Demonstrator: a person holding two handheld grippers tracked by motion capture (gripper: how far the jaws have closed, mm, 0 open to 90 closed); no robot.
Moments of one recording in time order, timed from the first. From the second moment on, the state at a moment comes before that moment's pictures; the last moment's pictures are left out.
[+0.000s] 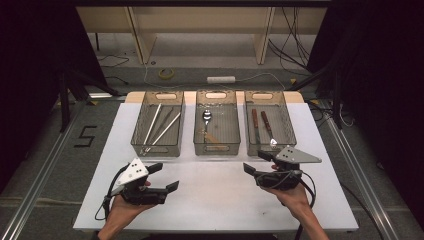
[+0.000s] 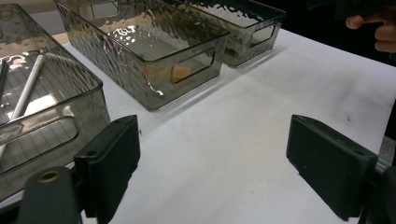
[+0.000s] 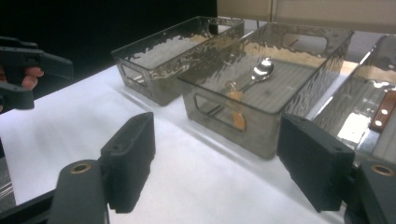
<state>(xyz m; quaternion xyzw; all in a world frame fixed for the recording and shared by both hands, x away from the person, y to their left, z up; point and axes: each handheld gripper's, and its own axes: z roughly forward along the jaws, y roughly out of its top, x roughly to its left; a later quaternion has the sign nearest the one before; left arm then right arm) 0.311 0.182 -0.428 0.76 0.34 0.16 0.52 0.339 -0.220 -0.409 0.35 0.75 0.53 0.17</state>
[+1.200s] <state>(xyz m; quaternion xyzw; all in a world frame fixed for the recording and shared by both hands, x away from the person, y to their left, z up) 0.312 0.185 -0.428 0.75 0.35 0.15 0.54 0.308 -0.239 -0.434 0.38 0.75 0.52 0.17</state>
